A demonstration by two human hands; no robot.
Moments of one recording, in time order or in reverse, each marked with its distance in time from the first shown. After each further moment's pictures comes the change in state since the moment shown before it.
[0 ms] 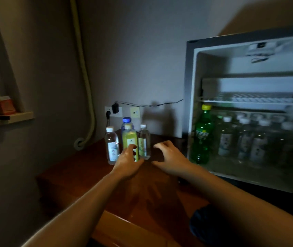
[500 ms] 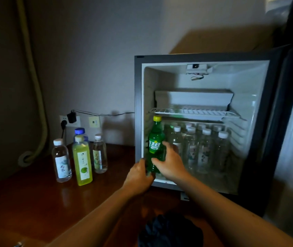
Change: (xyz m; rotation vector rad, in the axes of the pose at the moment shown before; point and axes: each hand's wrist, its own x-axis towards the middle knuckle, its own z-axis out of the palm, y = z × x) left_hand -0.006 0.129 0.122 -0.095 -0.246 0.173; right_hand -0.047 0.091 -0.079 0.200 0.328 0.352
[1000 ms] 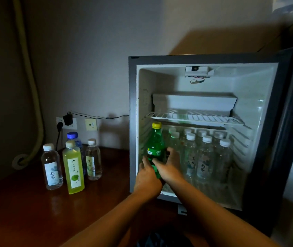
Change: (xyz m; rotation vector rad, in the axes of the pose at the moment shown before) left_hand 0.033 0.041 0.037 0.023 0.068 -0.158; right_hand 0.043 0.025 0.008 0.224 0.158 0.108
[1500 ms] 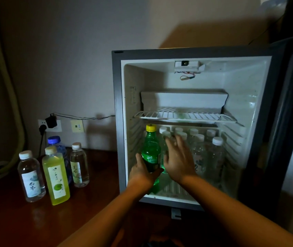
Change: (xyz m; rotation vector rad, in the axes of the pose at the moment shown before) left_hand 0.030 0.006 0.006 -0.251 0.016 0.024; right_hand 0.032 0.022 -0.044 -0.657 0.201 -0.530
